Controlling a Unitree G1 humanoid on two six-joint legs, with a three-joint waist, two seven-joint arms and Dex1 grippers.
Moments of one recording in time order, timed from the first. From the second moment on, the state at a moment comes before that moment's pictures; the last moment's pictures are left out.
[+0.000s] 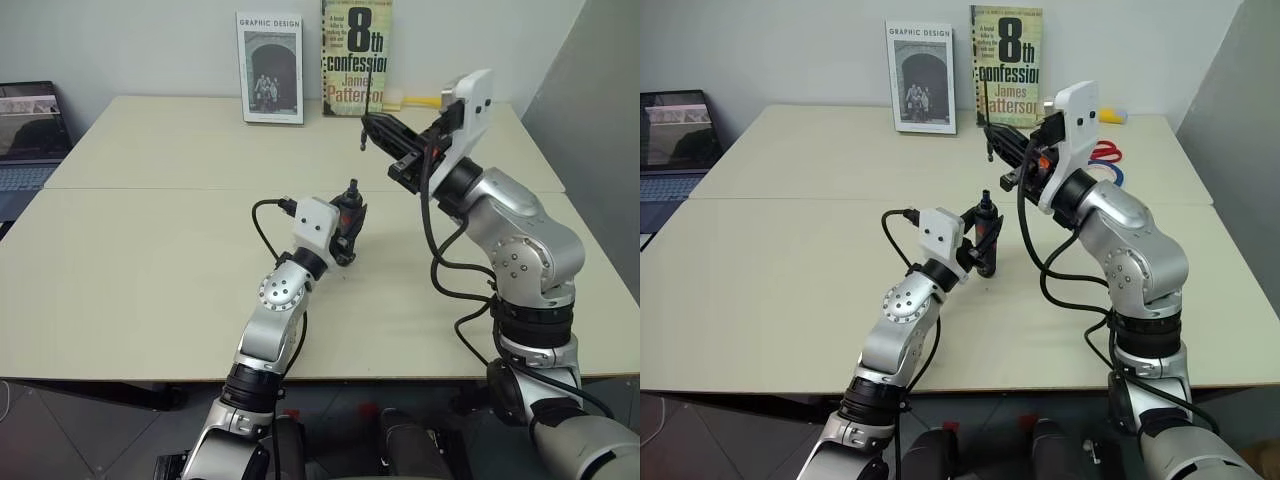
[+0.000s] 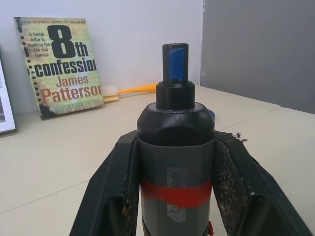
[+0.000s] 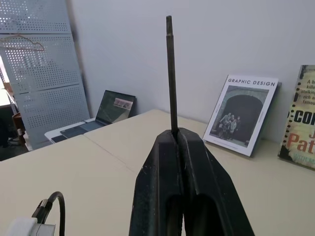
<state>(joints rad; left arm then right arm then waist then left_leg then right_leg) -0.43 0.03 -0.15 0.01 -0.06 0.08 -0.29 -0.80 -0.23 -0.06 -0.26 0.52 0.71 0.43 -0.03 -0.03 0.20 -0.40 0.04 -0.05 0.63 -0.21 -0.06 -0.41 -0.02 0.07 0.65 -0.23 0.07</state>
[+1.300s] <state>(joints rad) -0.43 0.06 -0.15 0.01 -0.06 0.08 -0.31 -0.85 -0.31 -0.02 0.00 0.53 0.58 0.79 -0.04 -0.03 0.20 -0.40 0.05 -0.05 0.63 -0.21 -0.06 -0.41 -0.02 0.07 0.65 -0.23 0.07</state>
